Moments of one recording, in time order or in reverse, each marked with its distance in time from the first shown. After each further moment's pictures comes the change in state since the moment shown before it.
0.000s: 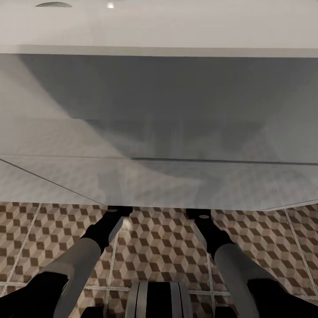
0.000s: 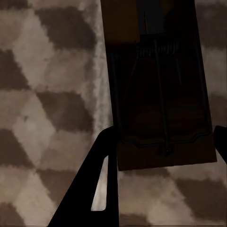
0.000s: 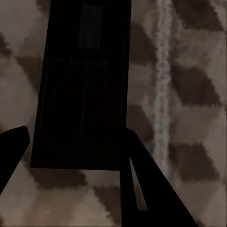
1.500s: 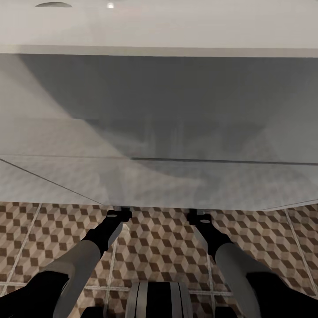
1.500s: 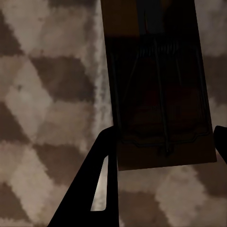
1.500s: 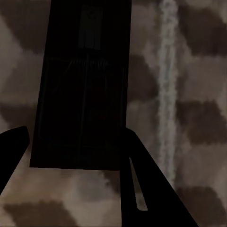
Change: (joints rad) left arm 0.000 0.005 -0.005 0.085 0.003 -0.052 0.000; right arm -0.034 -0.013 -0.004 0.153 -0.056 -0.058 0.001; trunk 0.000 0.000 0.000
